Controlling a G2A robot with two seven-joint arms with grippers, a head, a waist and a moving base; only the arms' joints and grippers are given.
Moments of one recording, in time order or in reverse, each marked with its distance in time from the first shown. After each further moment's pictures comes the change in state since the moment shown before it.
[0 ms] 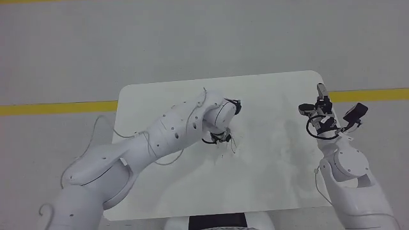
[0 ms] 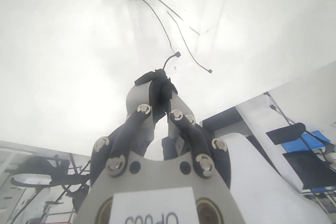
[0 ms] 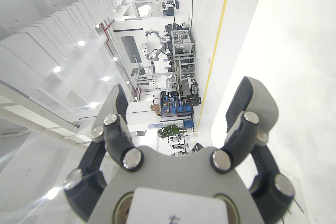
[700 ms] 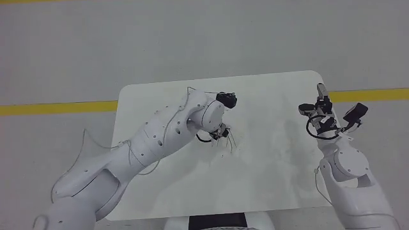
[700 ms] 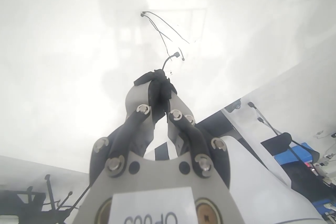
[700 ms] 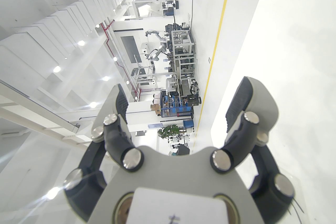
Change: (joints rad) left arm 0.117 0.091 -0.173 -0.201 0.125 0.000 0.000; right arm 0.000 0.000 0.000 0.000 0.000 0.000 0.000
